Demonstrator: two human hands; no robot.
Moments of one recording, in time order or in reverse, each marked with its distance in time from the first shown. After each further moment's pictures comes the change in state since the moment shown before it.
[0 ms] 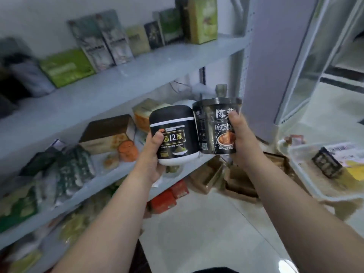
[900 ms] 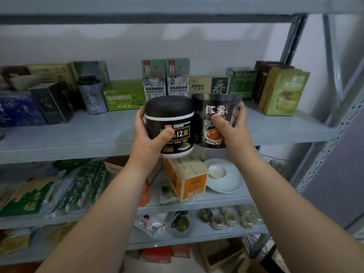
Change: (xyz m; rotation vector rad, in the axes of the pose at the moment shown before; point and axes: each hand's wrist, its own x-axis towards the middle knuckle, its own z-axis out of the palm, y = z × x) left_hand 0.154 0.130 -0.018 0.410 0.524 0.646; right_hand 0.265 -0.084 0.134 -0.244 -0.423 -0.276
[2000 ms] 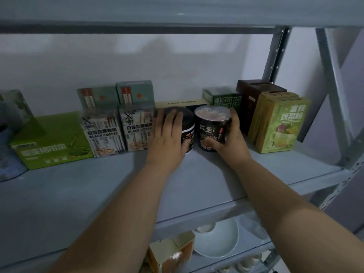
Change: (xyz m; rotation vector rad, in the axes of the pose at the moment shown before) left_hand 0.256 -0.127 0.125 1.227 -0.174 0.576; right_hand 0.241 0.100 -0.085 -0.663 0.169 -0.164
